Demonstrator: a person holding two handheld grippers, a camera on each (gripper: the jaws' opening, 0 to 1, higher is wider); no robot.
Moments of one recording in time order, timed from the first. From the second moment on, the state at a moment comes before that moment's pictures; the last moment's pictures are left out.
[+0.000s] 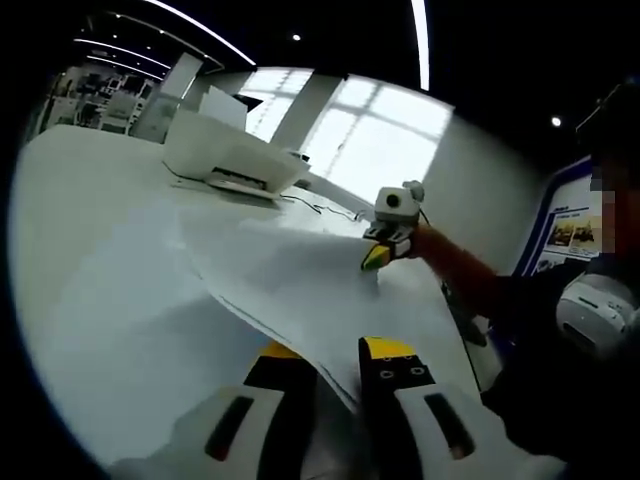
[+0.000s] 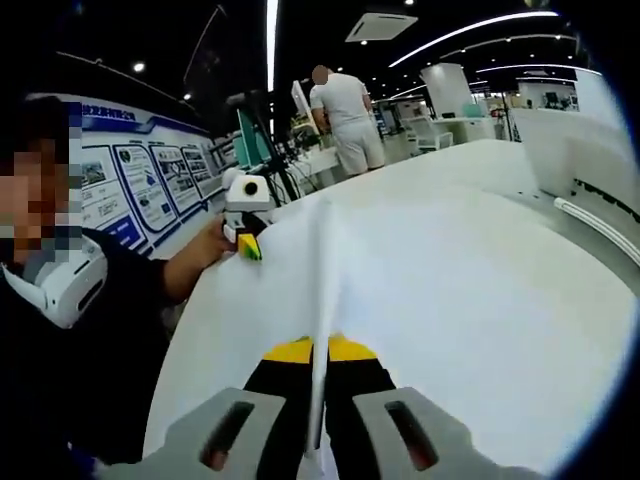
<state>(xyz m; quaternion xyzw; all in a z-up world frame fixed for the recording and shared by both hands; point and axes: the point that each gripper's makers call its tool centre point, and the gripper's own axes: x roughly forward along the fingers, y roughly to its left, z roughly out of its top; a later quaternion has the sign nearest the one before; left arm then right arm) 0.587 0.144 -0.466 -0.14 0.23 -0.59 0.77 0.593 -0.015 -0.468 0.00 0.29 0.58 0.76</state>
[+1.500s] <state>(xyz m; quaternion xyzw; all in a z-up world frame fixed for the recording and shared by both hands) 0.588 0.148 -0.467 -0.14 0.23 -0.58 0.77 0.600 -0.017 -0.471 0.00 0.26 0.57 0.78</state>
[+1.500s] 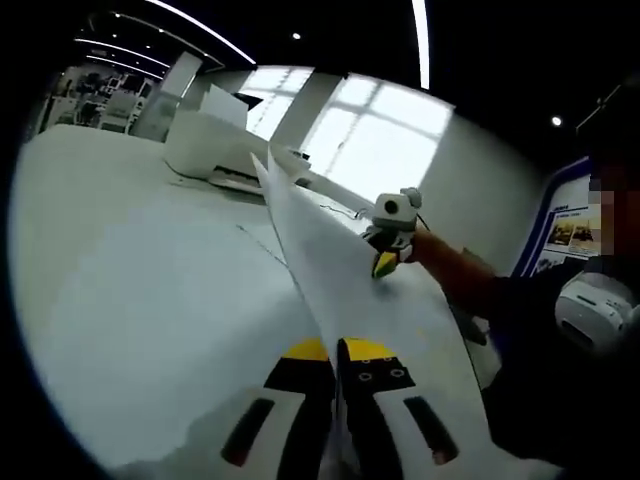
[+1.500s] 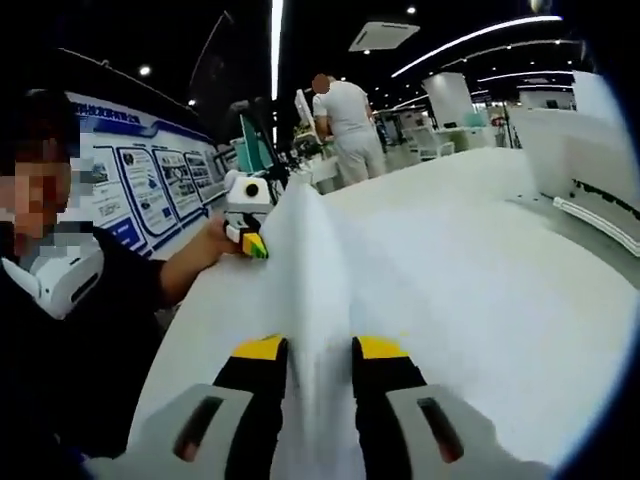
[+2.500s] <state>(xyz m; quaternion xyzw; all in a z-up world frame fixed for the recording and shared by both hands) 0.589 0.150 -0.470 -0.14 0.24 -0.58 0.77 0.617 -0.101 -0.413 -0.06 0.16 0.44 0.88</state>
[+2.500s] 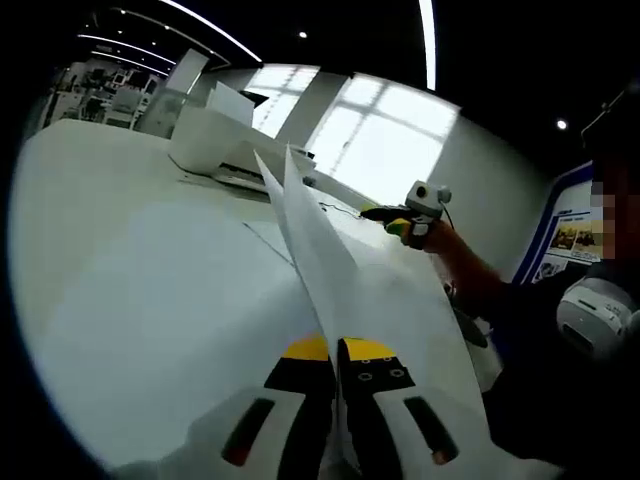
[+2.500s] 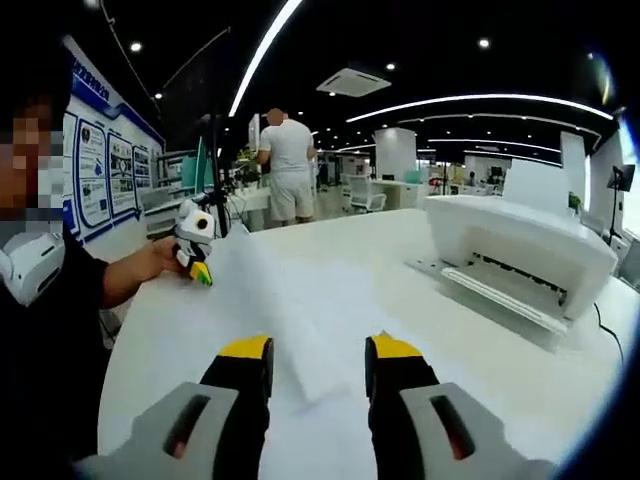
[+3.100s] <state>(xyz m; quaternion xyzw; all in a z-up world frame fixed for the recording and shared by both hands) 0.590 0.150 -0.470 -0.14 0.24 -0.58 0.77 0.591 -0.160 -0.405 -0.04 0.16 0.38 0.91</state>
